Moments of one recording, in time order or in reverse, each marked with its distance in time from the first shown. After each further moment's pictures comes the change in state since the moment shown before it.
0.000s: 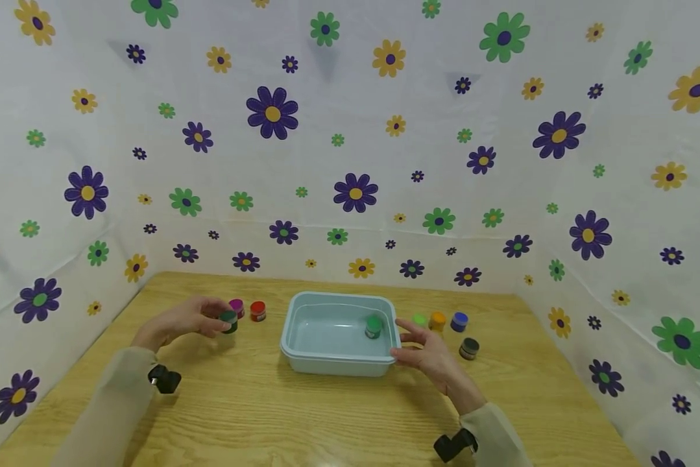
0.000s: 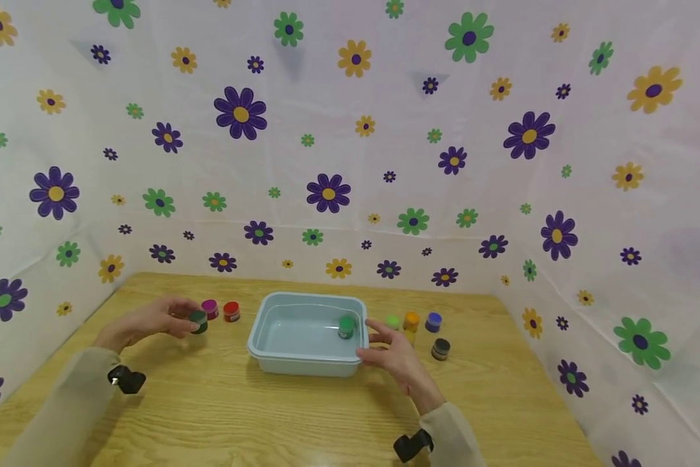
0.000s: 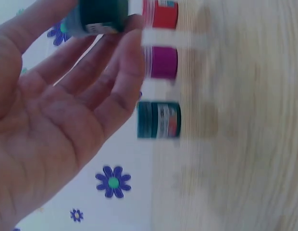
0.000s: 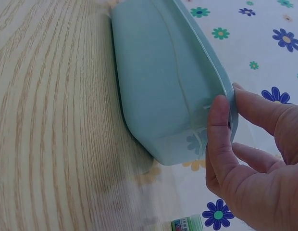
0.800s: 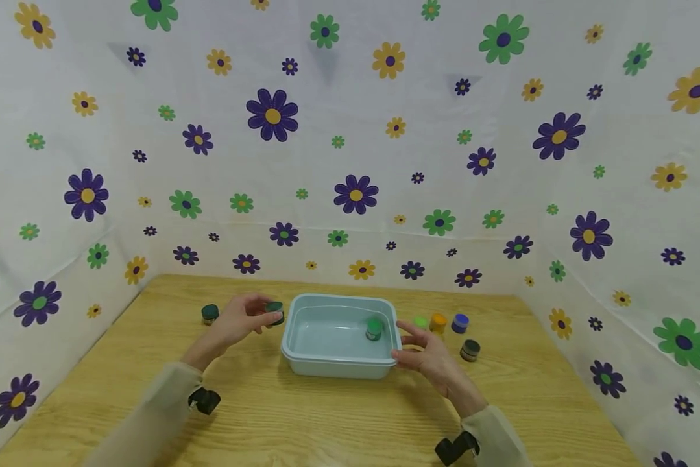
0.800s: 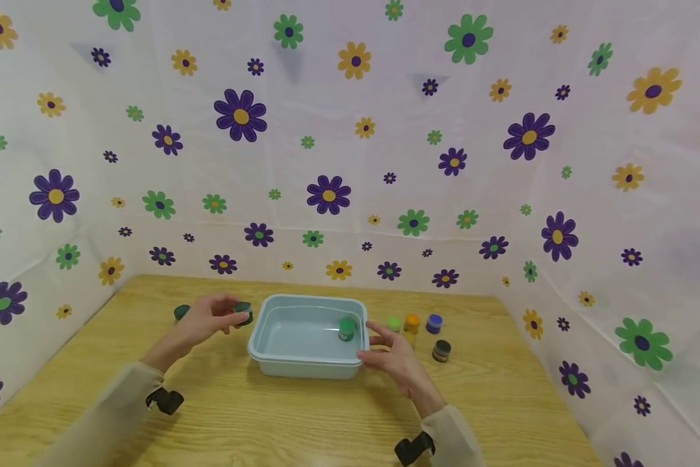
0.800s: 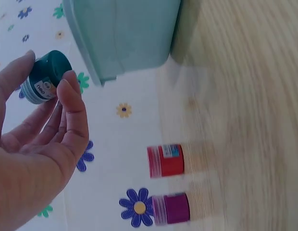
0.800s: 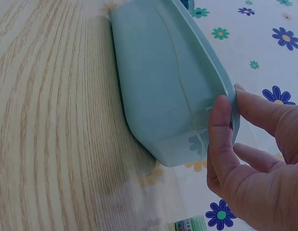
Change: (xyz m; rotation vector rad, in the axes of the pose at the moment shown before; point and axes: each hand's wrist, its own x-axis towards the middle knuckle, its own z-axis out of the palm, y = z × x) left_hand 0.030 0.055 0.084 -0.063 0.283 0.108; right_hand 0.000 0.003 0.000 0.024 -0.007 0.004
